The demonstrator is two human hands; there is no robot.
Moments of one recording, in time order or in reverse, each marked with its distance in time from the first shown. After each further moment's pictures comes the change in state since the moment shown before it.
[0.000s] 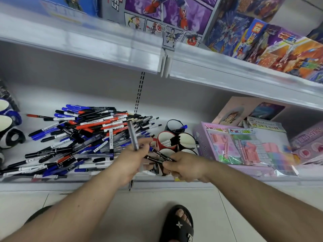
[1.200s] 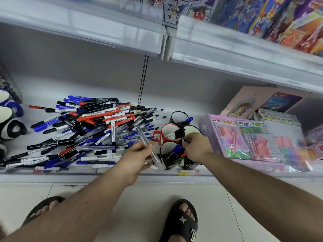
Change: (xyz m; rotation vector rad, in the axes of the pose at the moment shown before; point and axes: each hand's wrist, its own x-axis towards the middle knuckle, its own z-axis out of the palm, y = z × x) left_hand 0.029 -0.040 -0.006 -0.041 0.157 -0.136; right_hand 0.083 0.063 -0.033 -0.232 0.592 0.062
